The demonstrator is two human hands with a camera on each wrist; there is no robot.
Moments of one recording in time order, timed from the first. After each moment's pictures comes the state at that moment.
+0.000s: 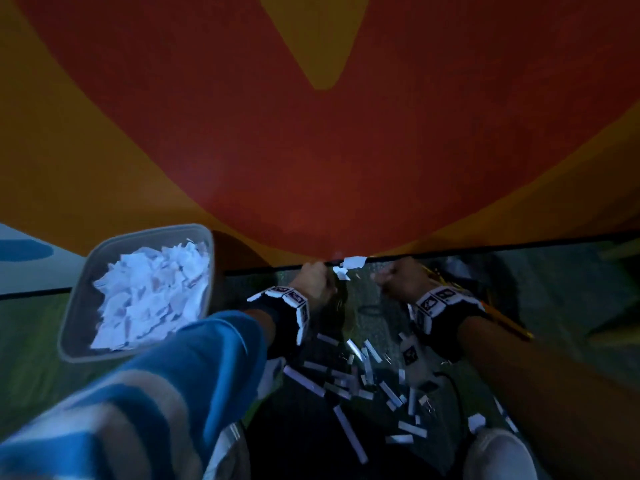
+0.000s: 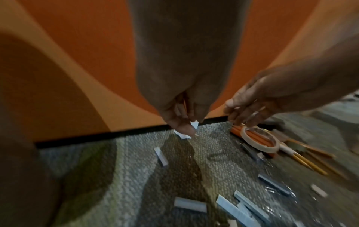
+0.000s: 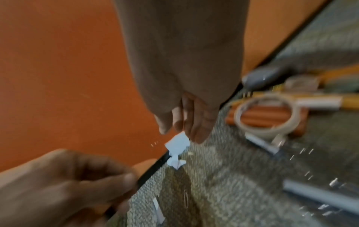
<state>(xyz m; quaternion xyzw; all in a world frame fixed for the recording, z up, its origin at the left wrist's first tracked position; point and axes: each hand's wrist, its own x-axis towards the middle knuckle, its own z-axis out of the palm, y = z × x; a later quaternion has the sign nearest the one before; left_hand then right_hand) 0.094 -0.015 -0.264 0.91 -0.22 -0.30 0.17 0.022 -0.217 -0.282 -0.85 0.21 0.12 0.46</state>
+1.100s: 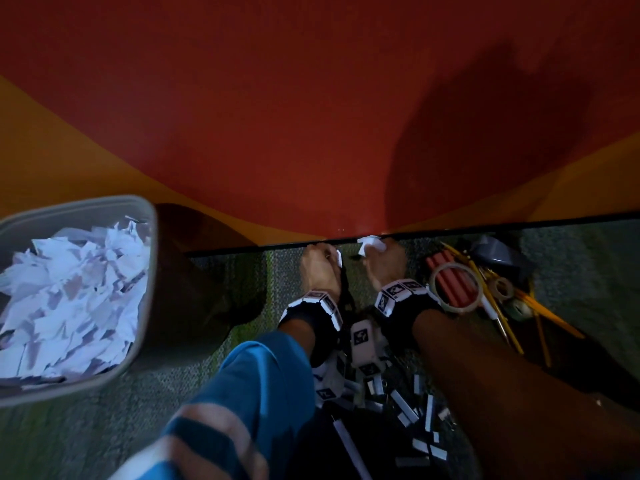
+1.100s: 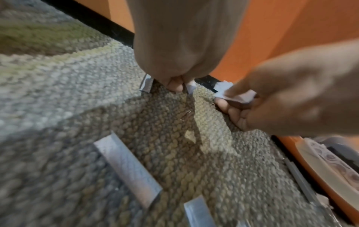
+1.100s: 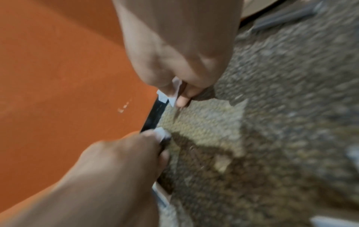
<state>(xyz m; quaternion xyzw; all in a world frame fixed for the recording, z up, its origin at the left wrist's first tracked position) 0.113 -0.059 -0.403 0.91 0.03 -0.11 0.39 0.085 -0.174 -0.411 -0.76 0.39 -0.04 0.52</state>
